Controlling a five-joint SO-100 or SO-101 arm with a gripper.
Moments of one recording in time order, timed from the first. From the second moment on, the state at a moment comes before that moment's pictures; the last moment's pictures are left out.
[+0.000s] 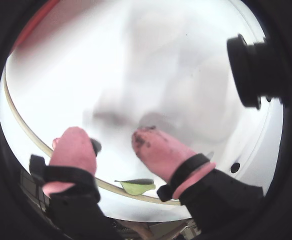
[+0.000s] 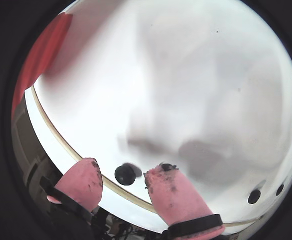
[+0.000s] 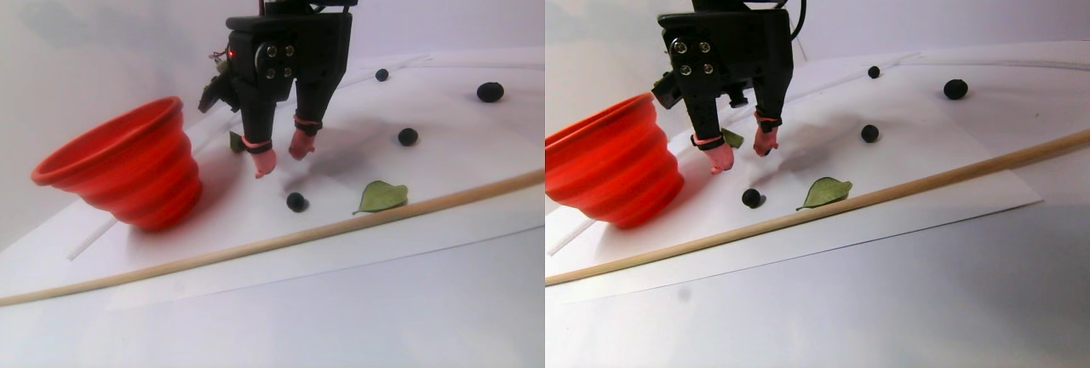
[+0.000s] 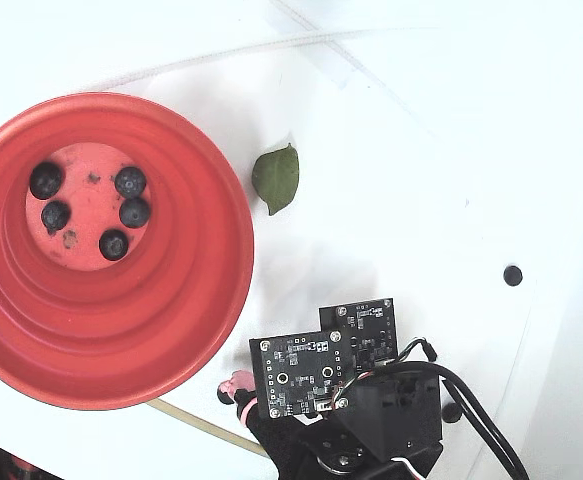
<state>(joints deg) 7.6 106.9 154.9 -5.8 -129.7</state>
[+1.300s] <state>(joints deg) 8.6 102.7 160.1 -11.4 -131.4</state>
